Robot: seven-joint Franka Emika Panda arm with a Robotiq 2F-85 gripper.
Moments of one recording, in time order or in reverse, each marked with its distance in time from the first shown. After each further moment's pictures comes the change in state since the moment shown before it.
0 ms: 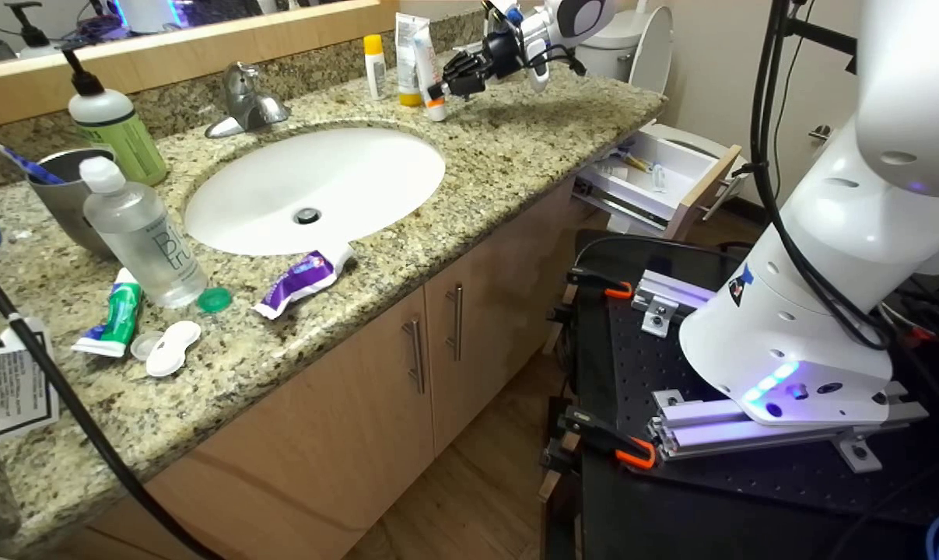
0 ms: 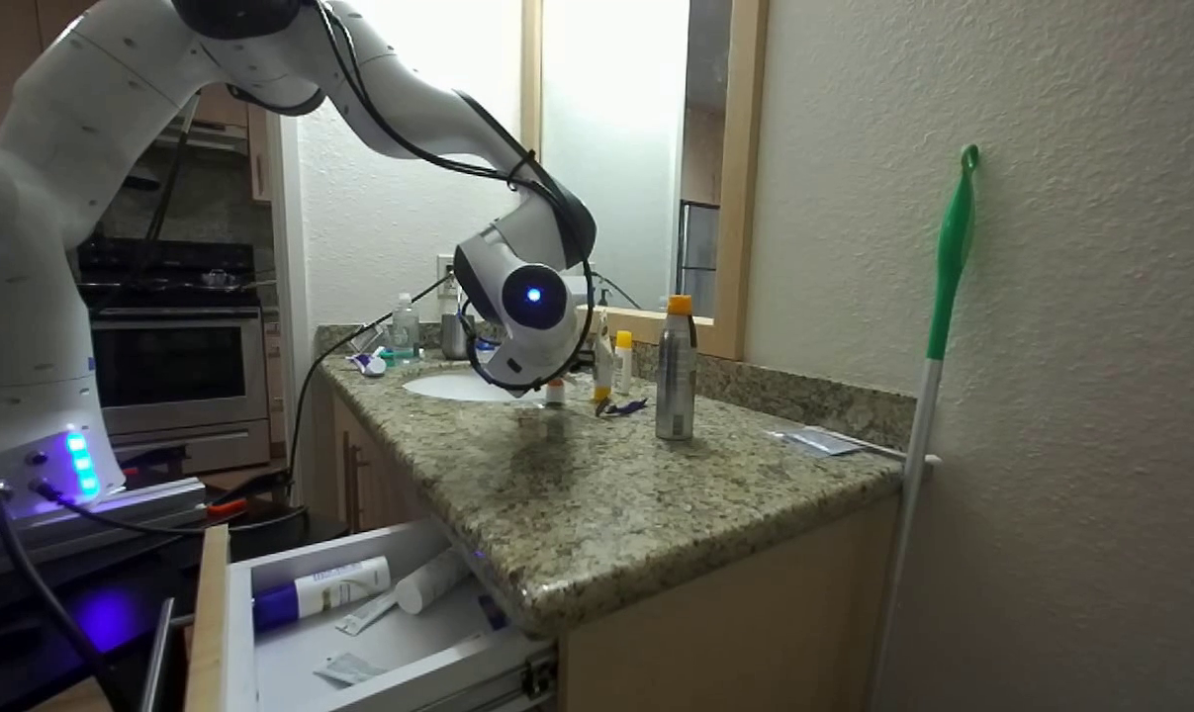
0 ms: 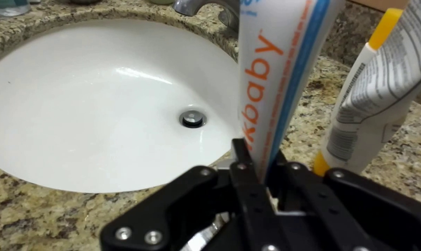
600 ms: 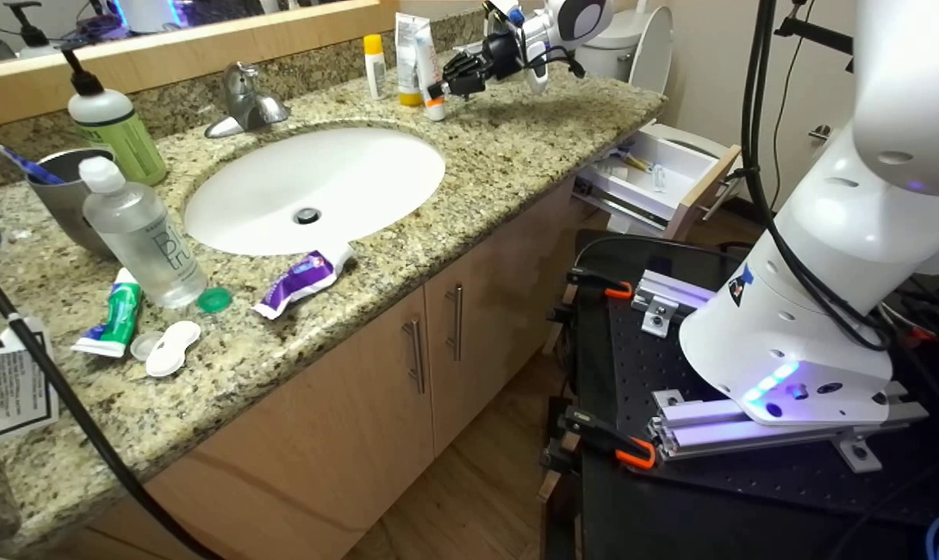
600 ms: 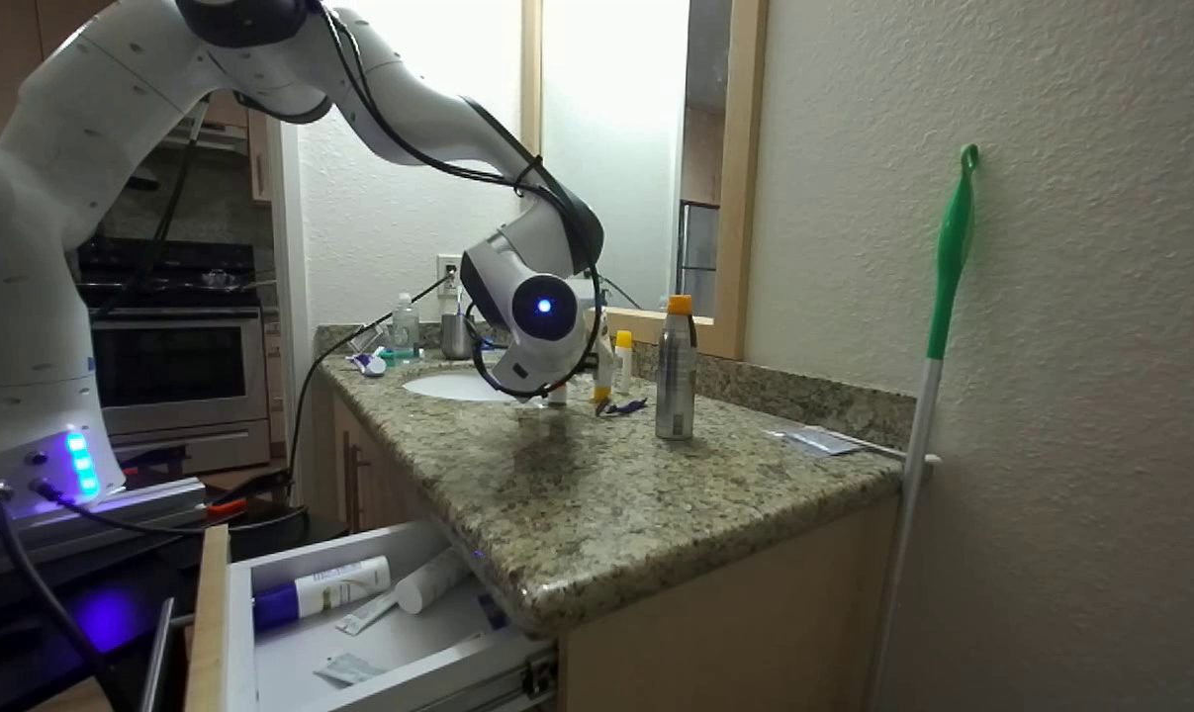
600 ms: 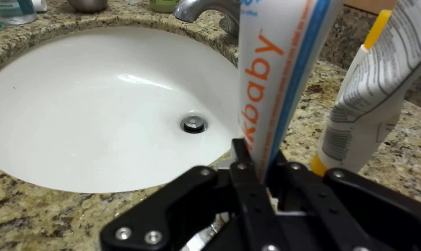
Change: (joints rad) arm -0.022 0.038 0.002 0.042 0.003 -0.056 0.006
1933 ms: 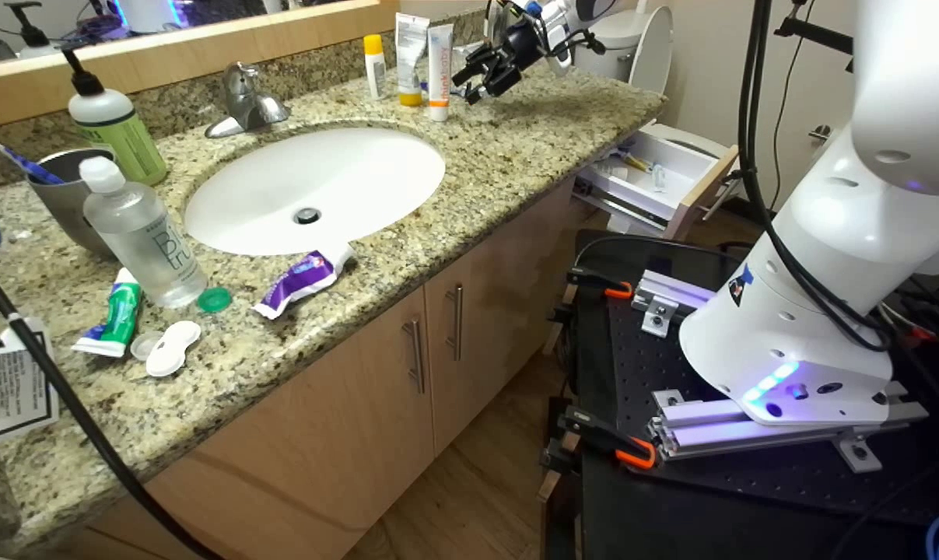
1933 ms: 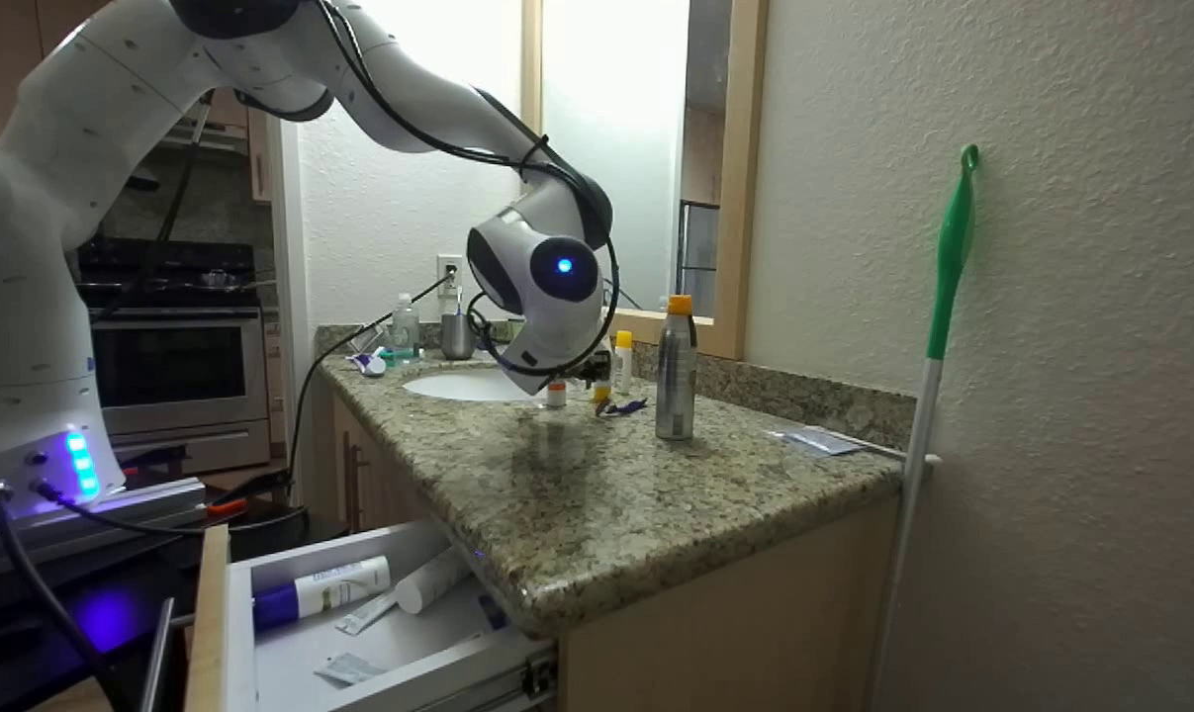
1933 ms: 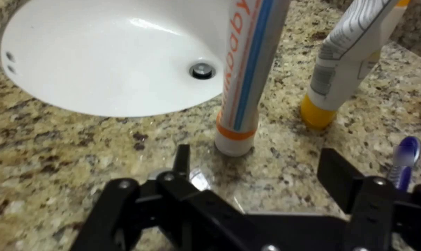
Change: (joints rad) arm -0.008 -0.008 -0.064 0.049 -0.194 0.039 0.047
